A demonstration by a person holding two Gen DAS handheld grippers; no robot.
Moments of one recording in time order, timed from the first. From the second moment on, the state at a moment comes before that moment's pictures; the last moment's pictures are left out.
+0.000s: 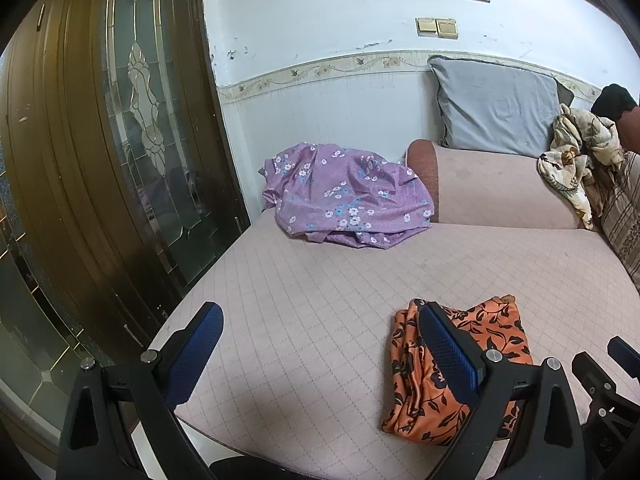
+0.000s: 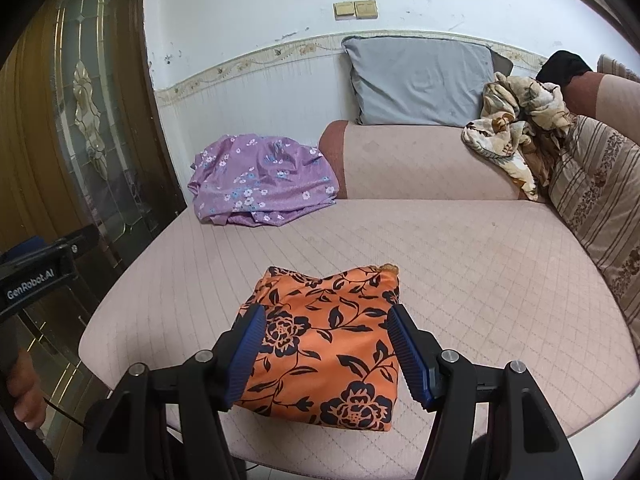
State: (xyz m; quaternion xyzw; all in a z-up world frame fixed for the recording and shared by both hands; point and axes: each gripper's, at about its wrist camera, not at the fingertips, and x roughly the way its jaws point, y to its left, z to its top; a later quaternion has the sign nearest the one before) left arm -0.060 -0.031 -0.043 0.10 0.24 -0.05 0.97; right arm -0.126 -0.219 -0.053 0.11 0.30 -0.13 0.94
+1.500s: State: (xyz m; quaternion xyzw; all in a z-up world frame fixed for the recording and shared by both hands) left arm -0.079 -0.018 -0.022 0.09 0.21 -0.06 0.97; right arm -0.128 -0.196 -0.026 0.09 0.26 -0.15 0.95
